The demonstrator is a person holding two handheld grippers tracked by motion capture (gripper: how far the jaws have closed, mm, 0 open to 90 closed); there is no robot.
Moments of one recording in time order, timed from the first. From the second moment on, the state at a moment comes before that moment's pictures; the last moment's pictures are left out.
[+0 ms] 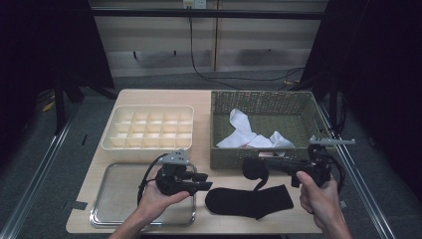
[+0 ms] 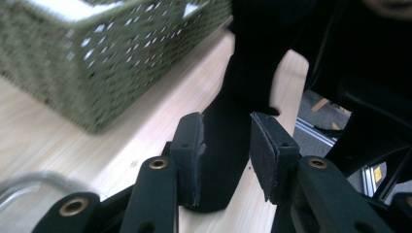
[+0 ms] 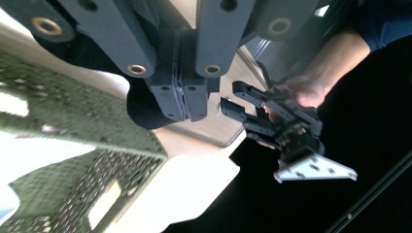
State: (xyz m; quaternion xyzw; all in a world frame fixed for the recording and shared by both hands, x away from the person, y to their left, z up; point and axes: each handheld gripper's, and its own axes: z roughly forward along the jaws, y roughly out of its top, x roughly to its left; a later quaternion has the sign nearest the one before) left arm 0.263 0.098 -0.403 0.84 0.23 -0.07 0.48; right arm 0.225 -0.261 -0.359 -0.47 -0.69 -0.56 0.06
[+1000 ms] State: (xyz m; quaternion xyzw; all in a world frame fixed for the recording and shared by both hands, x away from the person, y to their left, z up) left arm 0.262 0.069 -0.421 0.86 0.19 -0.09 0.46; right arm 0.236 -0.196 -0.405 -0.44 -0.71 -0.54 0.12
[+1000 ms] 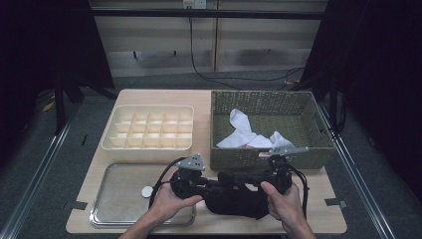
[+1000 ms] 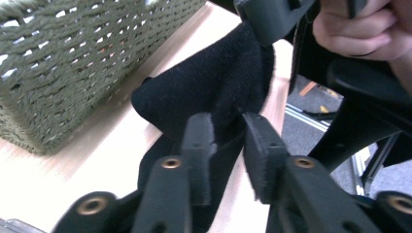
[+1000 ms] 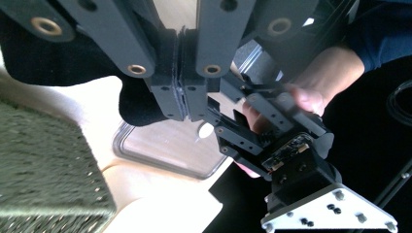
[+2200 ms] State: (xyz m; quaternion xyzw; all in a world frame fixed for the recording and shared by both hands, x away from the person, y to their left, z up) left arm 0.279 0.152 -0.449 0.85 0.27 -0.10 0.44; right arm 0.206 -0.242 -0.486 -0.51 -0.75 -0.42 0.06
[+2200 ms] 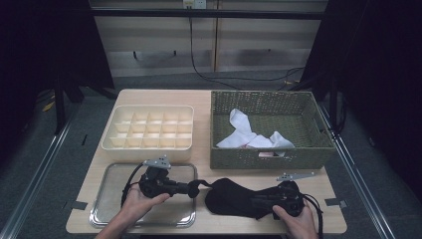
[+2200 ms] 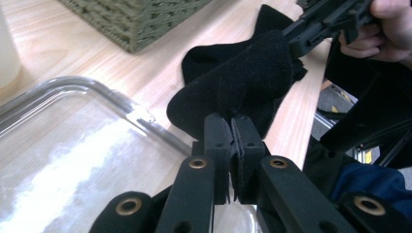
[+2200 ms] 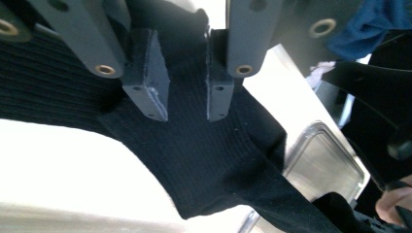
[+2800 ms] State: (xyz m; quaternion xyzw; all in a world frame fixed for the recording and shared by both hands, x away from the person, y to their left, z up) left arm 0.299 0.130 -0.415 0.83 0.27 -0.10 0.48; right arm 0.198 -0.234 -0.485 -0.46 -0.78 -0.41 0.05
